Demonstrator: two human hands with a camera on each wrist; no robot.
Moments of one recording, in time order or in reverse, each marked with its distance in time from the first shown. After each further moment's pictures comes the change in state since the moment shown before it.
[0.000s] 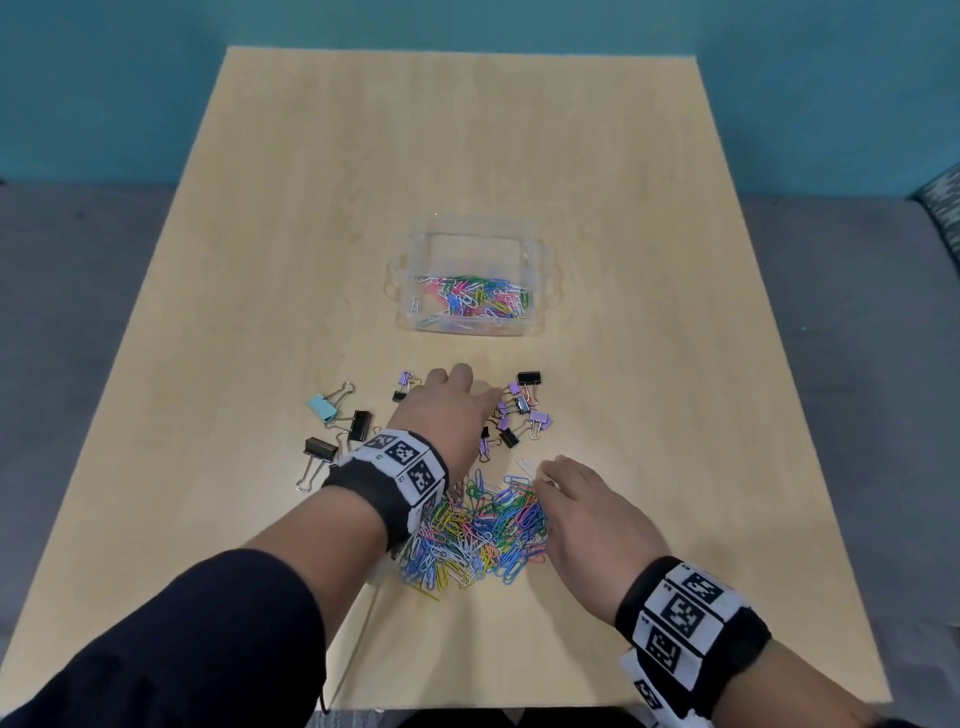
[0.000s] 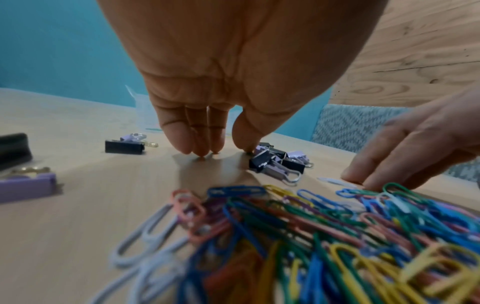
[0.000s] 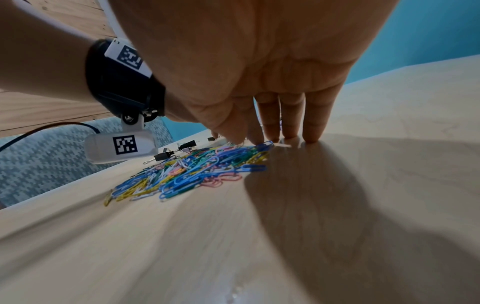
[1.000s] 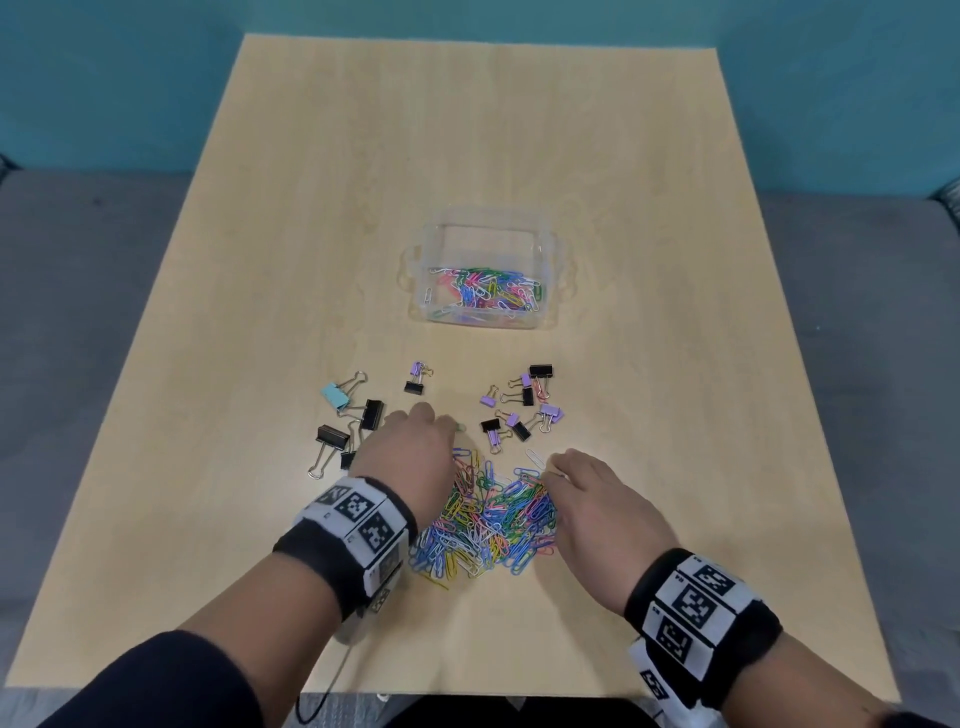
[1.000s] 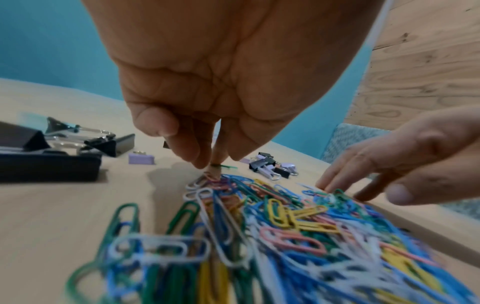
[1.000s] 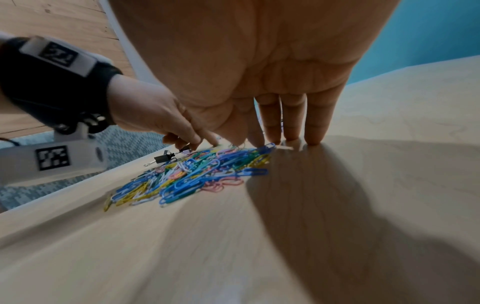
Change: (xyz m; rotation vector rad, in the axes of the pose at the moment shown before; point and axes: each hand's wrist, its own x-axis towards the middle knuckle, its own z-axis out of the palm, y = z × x) left_hand -0.050 -0.013 0.026 -0.157 0.044 -0.181; right_hand 0.000 -0.005 -0.007 -0.010 -0.021 0.011
